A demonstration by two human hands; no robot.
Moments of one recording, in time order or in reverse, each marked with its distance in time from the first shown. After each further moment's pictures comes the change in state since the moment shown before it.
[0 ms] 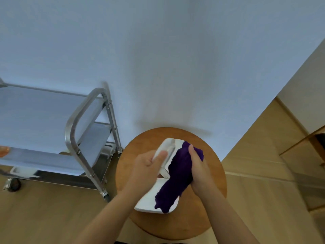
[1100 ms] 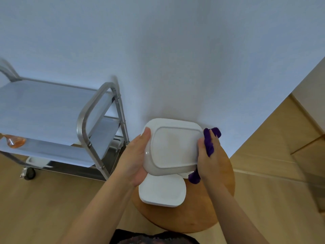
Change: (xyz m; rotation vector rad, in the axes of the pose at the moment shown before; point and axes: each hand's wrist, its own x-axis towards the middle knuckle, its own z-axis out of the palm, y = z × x) left_hand 0.009 0.005 -0.043 -0.871 -0.119 -0.264; right_hand -0.026 -0.011 0.002 -0.644 0.292 -0.621
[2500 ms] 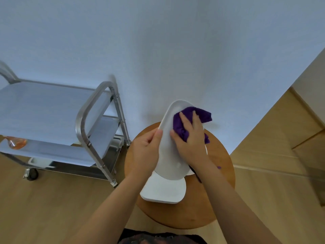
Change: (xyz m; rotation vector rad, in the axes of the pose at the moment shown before) left_hand 0.022 -0.033 0.012 0.616 0.254 0.379; right_hand 0.025 -0.021 0.027 -0.096 -0.168 -0.396
